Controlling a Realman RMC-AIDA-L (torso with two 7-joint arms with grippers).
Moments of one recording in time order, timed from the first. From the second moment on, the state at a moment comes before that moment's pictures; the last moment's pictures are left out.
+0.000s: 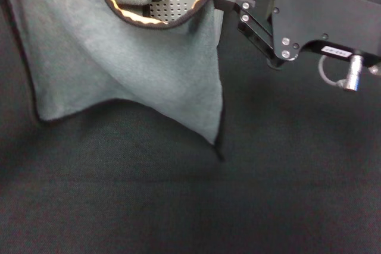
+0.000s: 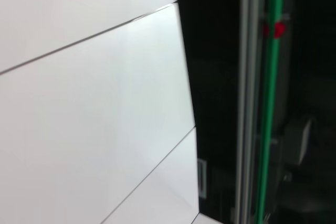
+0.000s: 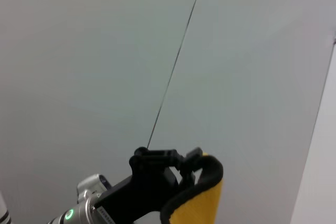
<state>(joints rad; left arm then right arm) -0.35 -2.03 1.21 0.28 0.47 2.02 -1.62 0.36 2.01 -1.58 -1.13 -0.96 -1.34 0.97</state>
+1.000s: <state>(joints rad) -0.14 -2.02 1.21 0.35 0.66 2.03 -1.67 0.12 2.00 -1.48 -1.42 -1.09 -1.48 1.07</state>
